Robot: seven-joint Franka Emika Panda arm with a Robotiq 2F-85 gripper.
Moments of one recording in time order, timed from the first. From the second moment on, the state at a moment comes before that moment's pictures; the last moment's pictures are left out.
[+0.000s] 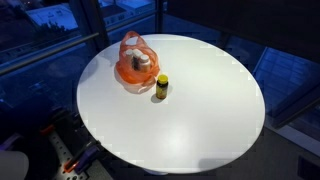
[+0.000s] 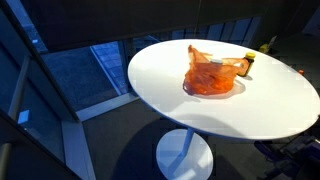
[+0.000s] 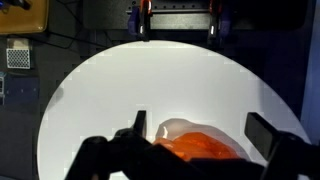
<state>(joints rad) 0.05 -0.44 0.21 -2.35 -0.11 1.66 0.27</state>
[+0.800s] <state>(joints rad) 0.05 -0.10 0.17 -2.14 -0.11 1.80 0.41</state>
